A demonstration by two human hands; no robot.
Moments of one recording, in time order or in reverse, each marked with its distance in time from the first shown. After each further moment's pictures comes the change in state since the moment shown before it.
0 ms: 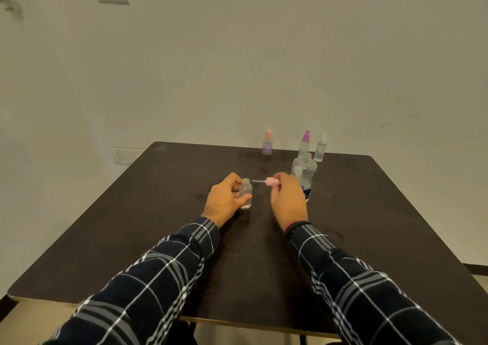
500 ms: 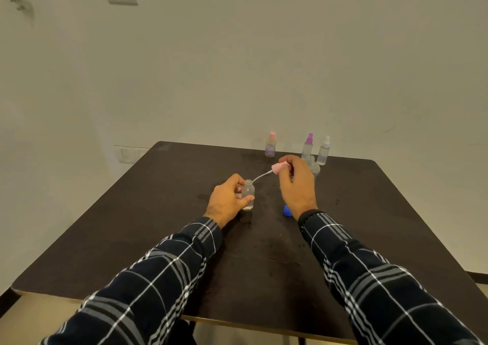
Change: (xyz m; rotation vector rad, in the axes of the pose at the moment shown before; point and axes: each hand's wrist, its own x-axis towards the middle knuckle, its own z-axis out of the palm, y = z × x) left_hand 0.002 -0.002 -0.001 0.036 -0.003 -0.004; right_hand 0.020 -0.009 -0.024 0.354 0.144 -0.175
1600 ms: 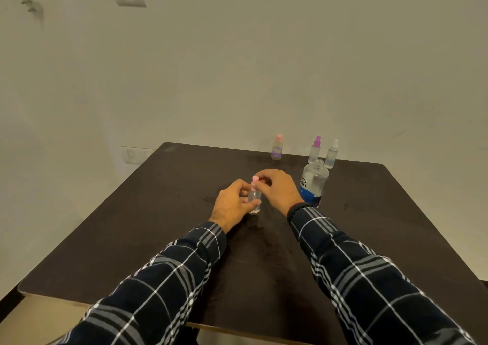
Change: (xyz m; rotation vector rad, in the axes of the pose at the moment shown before) left_hand 0.003 -0.007 0.003 -0.137 -0.013 -0.053; right_hand 0.013 -0.016 0.037 -0.209 -0.488 0.108
